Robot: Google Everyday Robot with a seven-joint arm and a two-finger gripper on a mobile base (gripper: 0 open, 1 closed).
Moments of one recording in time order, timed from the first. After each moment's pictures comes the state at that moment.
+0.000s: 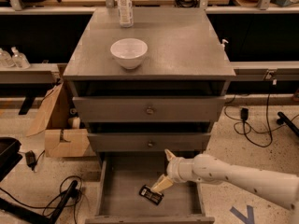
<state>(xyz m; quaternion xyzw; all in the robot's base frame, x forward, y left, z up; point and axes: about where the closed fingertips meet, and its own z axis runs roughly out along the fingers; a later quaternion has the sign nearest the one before) 0.563 -0.060 0.403 -0.53 0.75 0.17 0.37</state>
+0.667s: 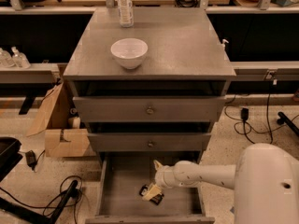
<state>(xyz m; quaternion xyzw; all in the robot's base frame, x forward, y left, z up) 0.573 -0.018 0.285 -0.56 0.75 0.17 0.32</state>
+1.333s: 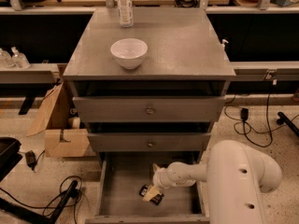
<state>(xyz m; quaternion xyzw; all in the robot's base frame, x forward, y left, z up) 0.590 -0.015 0.211 -0.57 0.76 0.15 0.28</state>
